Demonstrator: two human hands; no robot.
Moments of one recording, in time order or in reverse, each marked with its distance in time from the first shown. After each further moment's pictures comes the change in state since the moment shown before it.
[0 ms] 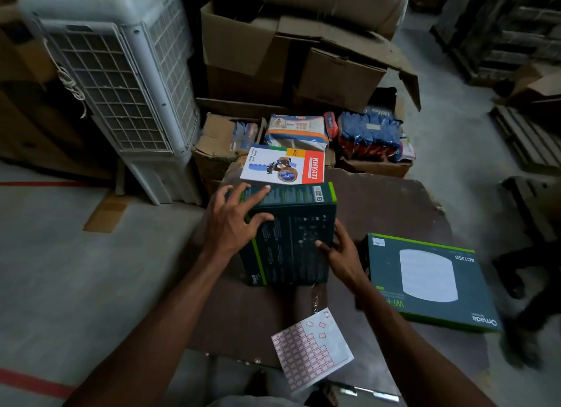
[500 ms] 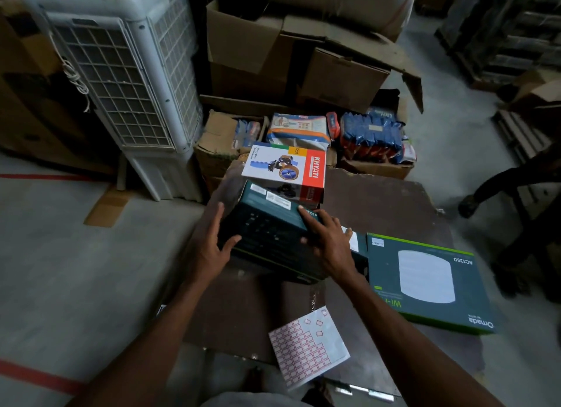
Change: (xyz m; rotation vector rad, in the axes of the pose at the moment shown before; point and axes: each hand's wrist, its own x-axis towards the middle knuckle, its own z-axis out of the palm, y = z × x) left_hand -0.073 -0.065 0.059 -0.554 0.059 -0.265; right_hand 0.007 -0.023 0.012 -0.883 -0.048 -0.354
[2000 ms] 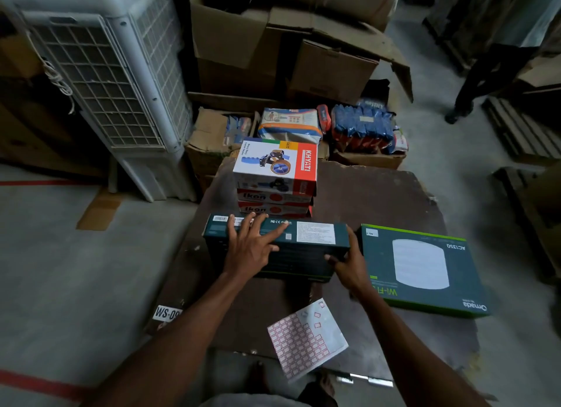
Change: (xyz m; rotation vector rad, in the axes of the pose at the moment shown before) left_hand -0.005 0.063 0.060 0.783 -0.339 0.305; right_hand -0.058 0.054 0.023 0.708 0.061 0.581
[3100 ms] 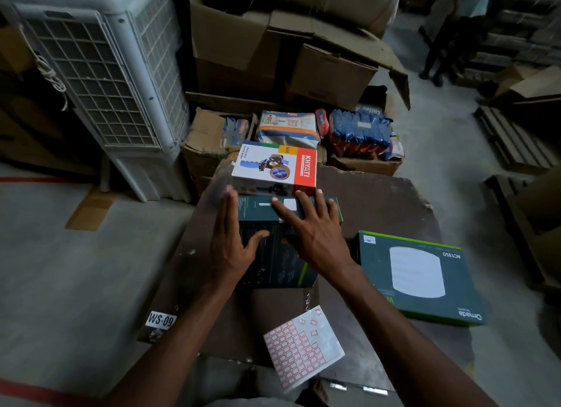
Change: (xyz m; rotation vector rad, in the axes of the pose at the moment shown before) left_hand -0.005 -0.002 -0.051 -0.498 0.617 -0.099; right_hand -0.012 -0.142 0.035 -1.154 -0.049 -0.716
